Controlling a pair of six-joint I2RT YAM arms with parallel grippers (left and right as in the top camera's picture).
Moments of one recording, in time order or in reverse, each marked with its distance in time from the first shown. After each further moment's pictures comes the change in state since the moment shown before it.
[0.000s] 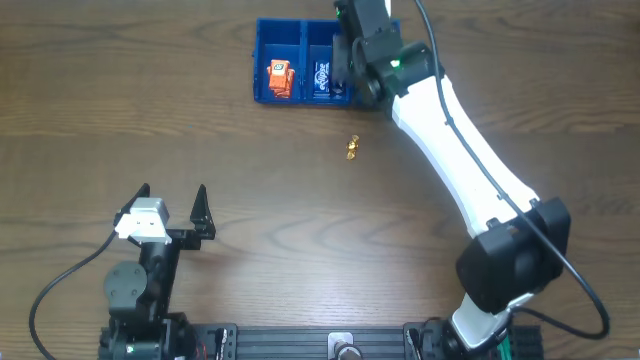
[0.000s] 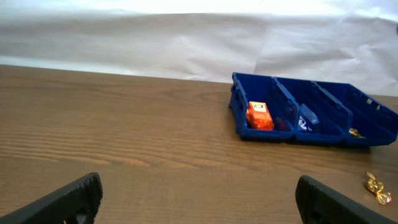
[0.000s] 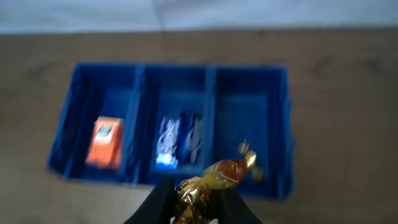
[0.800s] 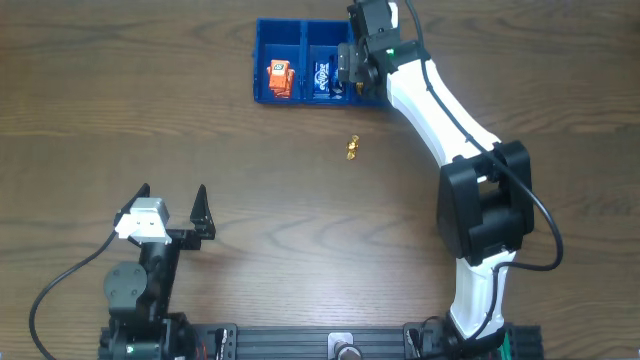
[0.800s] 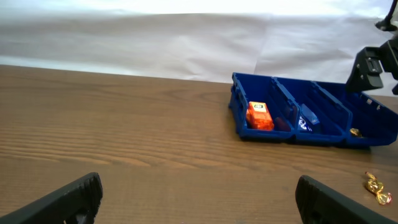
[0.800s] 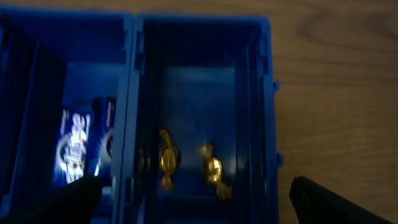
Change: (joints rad) left arm 0.000 0.000 0.000 0.000 0.000 0.000; right arm -0.090 0.229 0.004 0.030 0.023 -0.064
